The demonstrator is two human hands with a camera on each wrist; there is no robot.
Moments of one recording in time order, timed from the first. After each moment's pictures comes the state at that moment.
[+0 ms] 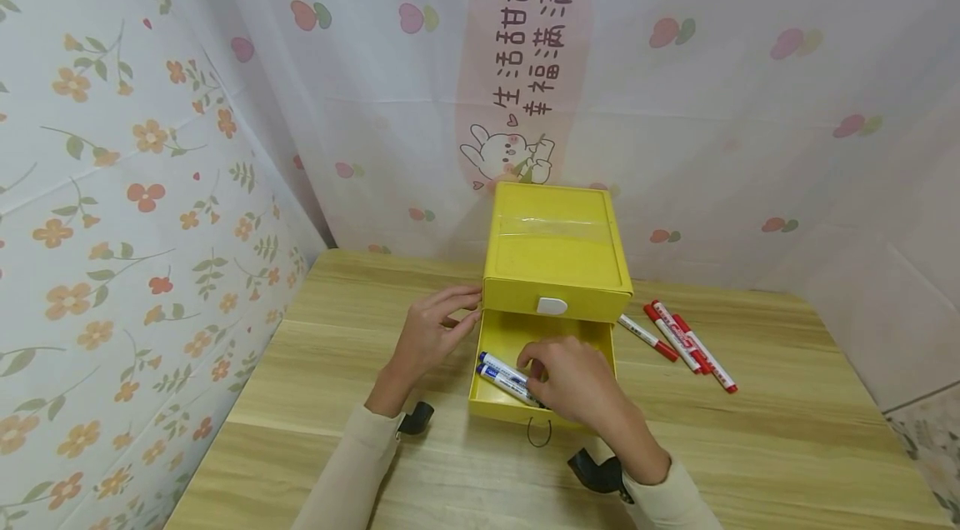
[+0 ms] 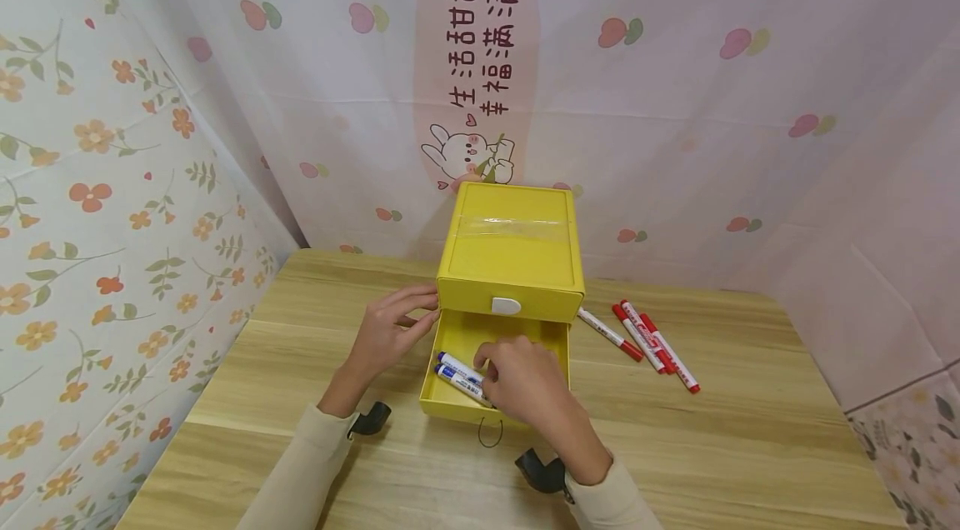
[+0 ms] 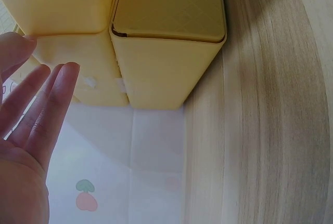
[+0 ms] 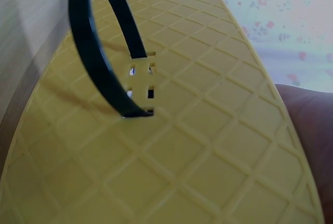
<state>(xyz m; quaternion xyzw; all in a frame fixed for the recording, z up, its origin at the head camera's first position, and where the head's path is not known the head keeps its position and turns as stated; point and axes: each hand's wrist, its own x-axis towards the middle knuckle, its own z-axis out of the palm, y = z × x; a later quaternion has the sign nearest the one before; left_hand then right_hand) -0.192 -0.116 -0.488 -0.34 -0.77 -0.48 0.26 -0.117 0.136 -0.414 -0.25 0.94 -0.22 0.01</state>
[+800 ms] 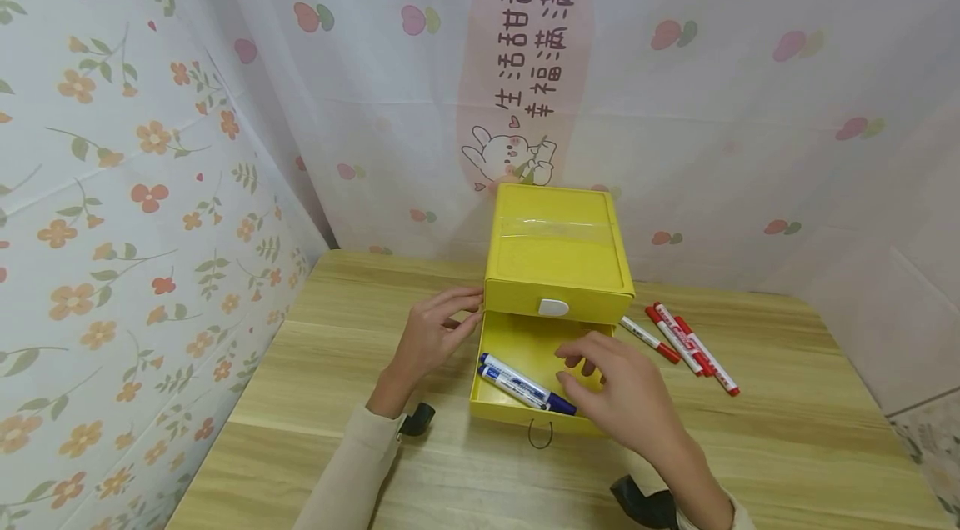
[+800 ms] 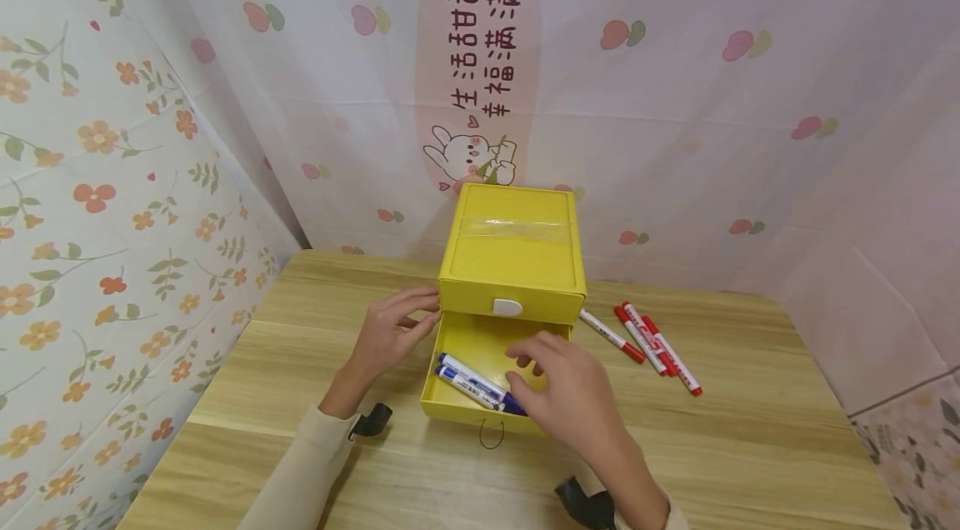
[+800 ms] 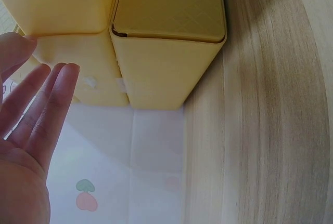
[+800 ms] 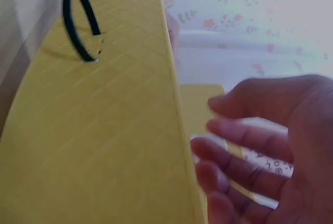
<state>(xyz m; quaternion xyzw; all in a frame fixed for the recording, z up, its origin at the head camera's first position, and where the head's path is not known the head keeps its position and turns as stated) -0.193 -0.115 -0.489 -0.35 -0.77 -0.47 0.27 -0.087 0.176 -0.399 -0.25 0.92 -0.28 -0.16</state>
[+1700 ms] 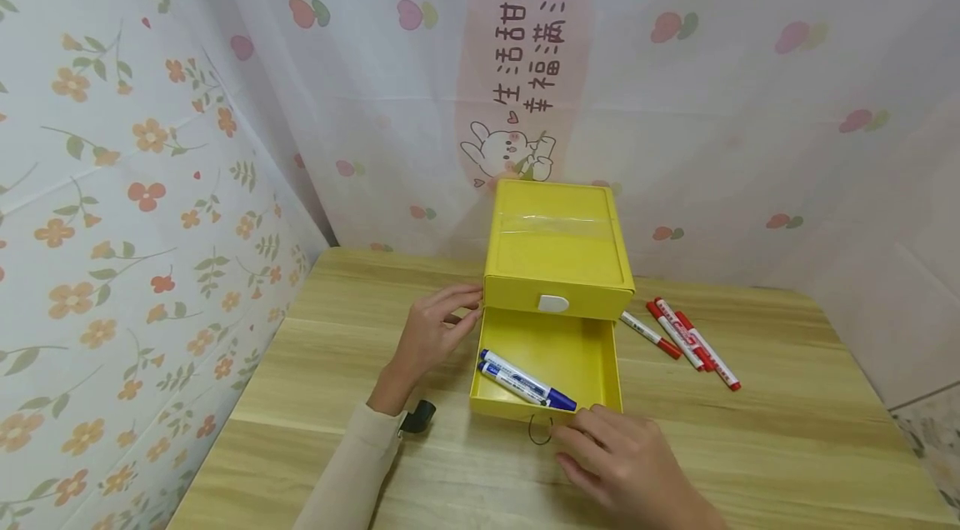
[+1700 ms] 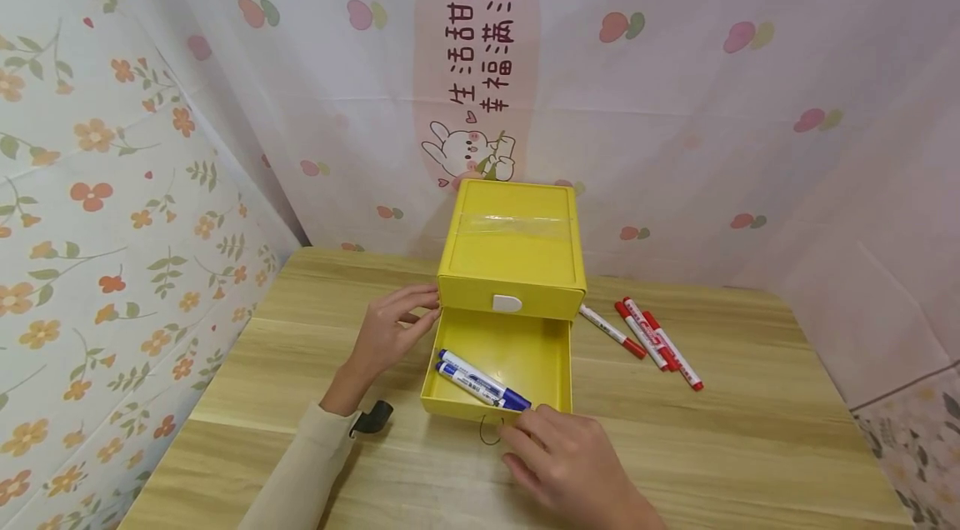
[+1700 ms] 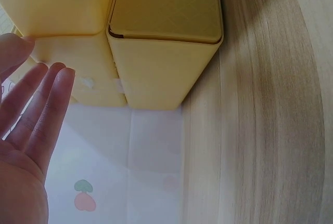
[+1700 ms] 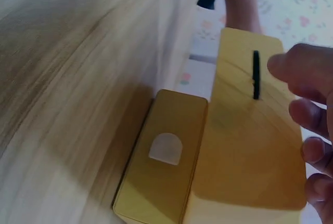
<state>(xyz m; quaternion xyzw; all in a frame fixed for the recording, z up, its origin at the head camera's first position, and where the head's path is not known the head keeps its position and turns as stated) -0.192 -0.114 -0.488 -0.34 -0.77 -0.47 0.27 -0.046 0.191 -0.451 -0.46 0.82 -0.19 -0.29</state>
